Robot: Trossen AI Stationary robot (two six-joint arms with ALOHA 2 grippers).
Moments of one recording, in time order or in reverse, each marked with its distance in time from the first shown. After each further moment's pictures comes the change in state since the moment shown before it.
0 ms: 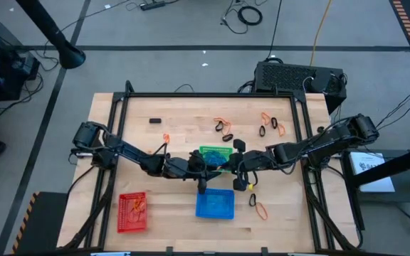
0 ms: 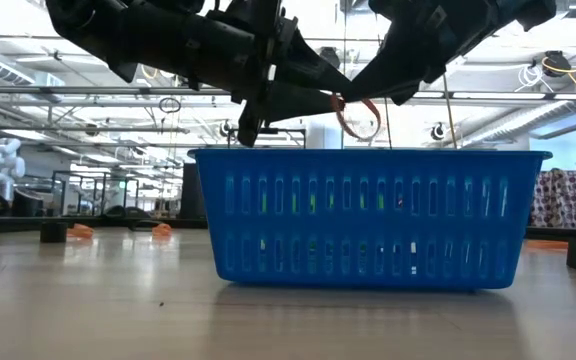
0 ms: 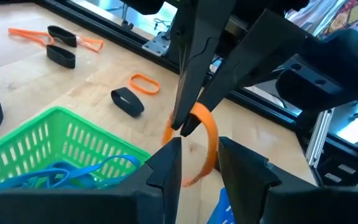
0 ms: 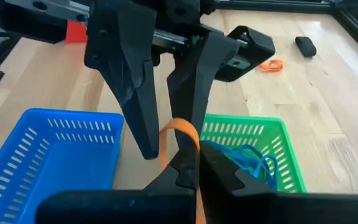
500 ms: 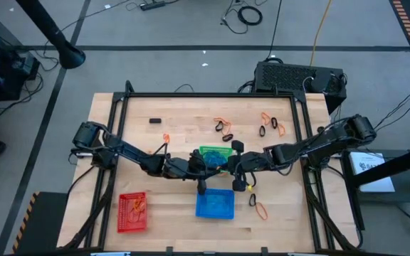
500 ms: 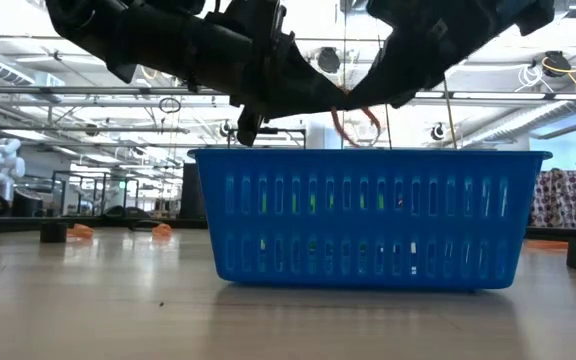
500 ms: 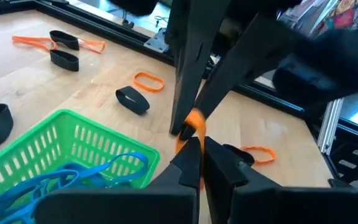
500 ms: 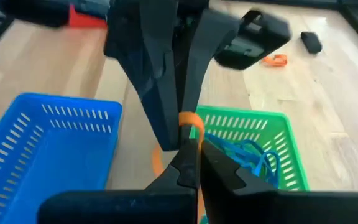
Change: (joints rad) left arm 0.001 0.000 0.000 -0.025 -0.002 0.066; right arm 0.000 0.032 0.000 0.001 -0.006 -0.048
